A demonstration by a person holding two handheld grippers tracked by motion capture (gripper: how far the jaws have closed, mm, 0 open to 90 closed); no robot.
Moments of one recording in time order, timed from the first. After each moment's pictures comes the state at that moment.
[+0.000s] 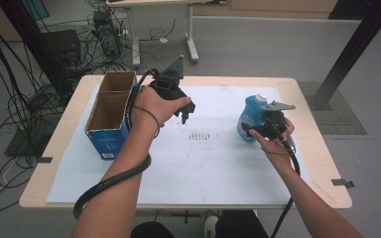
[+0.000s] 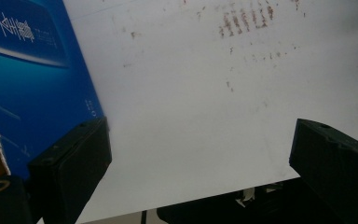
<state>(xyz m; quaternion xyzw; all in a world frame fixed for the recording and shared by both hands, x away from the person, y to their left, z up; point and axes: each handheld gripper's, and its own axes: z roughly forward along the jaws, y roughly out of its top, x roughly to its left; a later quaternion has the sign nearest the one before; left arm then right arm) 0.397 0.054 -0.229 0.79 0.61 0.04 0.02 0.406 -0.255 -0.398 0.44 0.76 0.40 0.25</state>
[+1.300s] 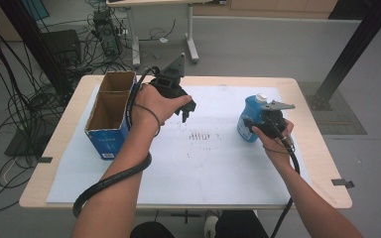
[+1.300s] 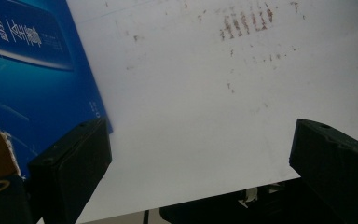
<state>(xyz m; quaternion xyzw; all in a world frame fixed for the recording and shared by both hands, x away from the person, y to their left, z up) 0.397 0.051 -0.223 0.79 0.61 0.05 0.02 0.412 -0.257 -0.403 0.44 0.76 0.40 0.25</state>
